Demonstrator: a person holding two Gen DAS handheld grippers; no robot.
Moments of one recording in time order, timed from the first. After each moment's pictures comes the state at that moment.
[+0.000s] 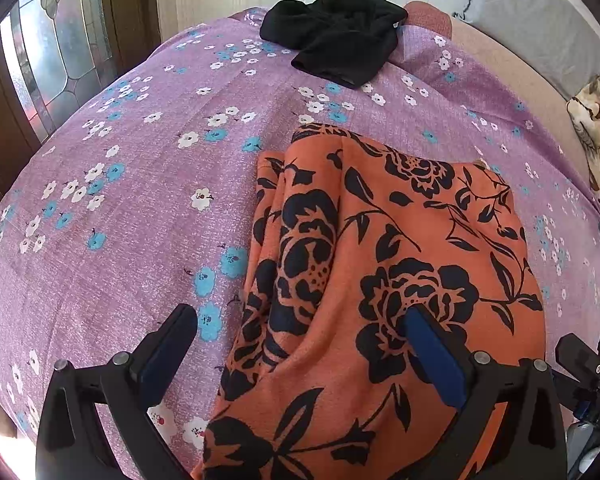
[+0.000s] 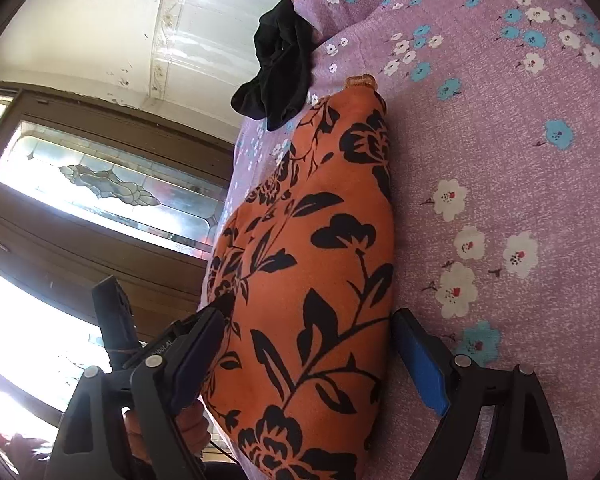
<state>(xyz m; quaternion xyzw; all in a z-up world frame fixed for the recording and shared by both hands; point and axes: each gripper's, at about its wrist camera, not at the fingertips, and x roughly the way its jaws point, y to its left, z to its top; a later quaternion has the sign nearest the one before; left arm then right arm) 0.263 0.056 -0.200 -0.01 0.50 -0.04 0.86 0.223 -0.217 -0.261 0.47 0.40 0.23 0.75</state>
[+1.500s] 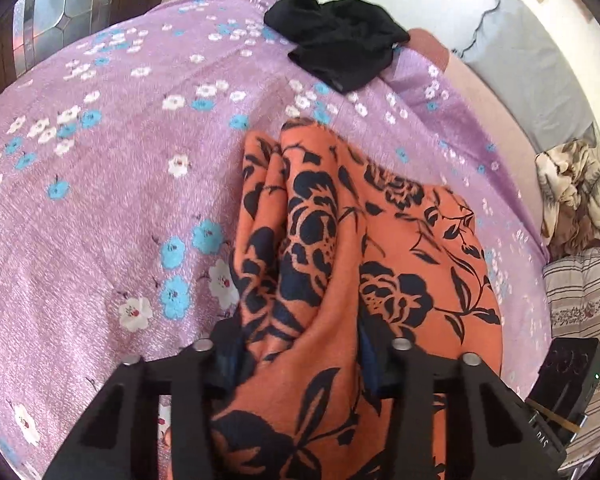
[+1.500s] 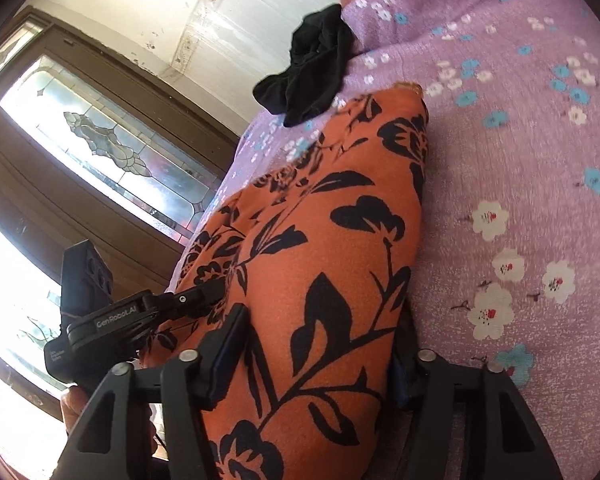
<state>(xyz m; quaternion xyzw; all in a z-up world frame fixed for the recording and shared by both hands) 0.248 0.086 -0.200 -0.14 0.50 -0.11 0.85 0.220 -0.178 -0.244 0.35 0.37 0.22 0.84</state>
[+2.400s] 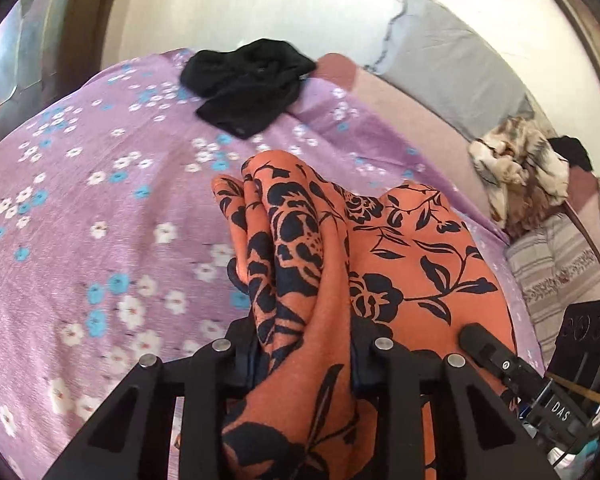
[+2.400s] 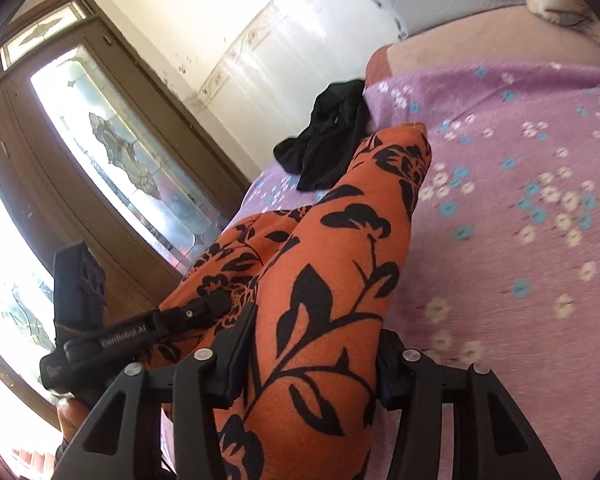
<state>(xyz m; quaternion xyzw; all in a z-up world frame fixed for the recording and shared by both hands) 0.213 0.019 -0.153 -0.10 0.42 -0.19 0.88 0.159 -0.244 -0.184 0.31 0.30 0.18 0.89</state>
